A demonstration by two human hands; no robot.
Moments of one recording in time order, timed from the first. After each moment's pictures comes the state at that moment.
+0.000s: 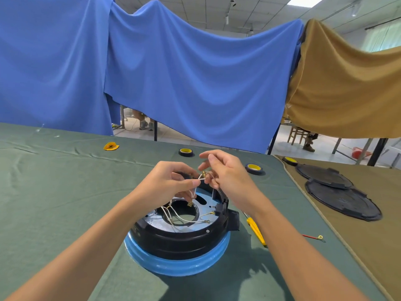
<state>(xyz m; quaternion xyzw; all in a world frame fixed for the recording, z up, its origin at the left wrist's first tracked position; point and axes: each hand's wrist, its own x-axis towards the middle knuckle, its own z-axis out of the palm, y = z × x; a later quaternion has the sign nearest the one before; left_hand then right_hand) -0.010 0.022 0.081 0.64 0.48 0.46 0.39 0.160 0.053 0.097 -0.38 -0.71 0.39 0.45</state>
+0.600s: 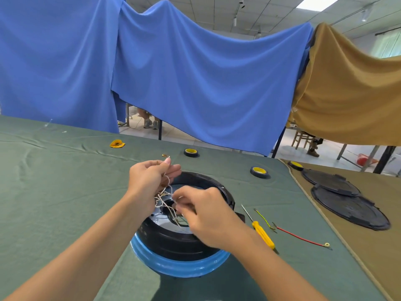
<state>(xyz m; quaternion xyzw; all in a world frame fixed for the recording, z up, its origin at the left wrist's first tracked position) -0.023 0.027 0.074 0.32 0.48 0.69 0.44 0.130 0.017 0.055 -0.30 -0.89 0.15 0.30</state>
